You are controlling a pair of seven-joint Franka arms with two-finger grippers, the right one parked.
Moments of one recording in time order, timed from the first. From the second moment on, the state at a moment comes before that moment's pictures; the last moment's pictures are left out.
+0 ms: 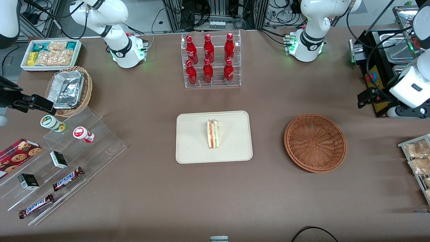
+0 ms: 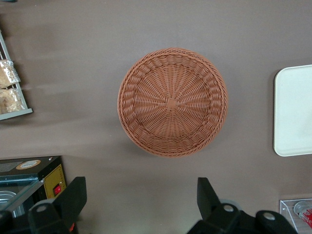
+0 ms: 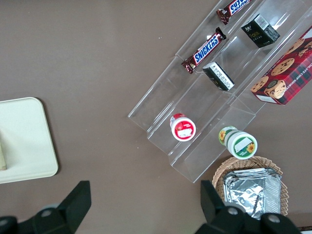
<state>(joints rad) 0.04 0.01 -0.08 -1.63 0.03 1.60 0.04</state>
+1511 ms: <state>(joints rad) 0.04 -0.02 -0.12 -1.62 0.03 1.56 -0.03</state>
